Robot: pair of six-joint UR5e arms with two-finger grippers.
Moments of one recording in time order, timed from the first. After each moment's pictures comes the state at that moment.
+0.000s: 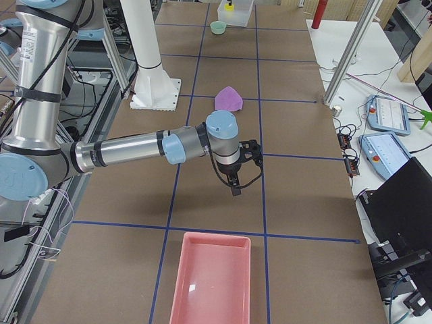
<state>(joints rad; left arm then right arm) -1.54 -1.34 -1.40 -2.15 -2.35 0.11 1.44 -1.77 1.97 -1.43 2.31 0.07</state>
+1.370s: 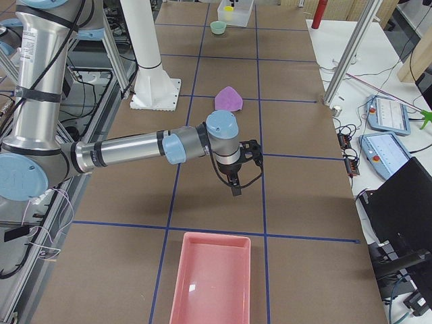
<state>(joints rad) -1.53 -1.40 -1.49 -2.06 -2.42 0.13 1.44 -1.77 1.97 -1.43 2.31 0.07</state>
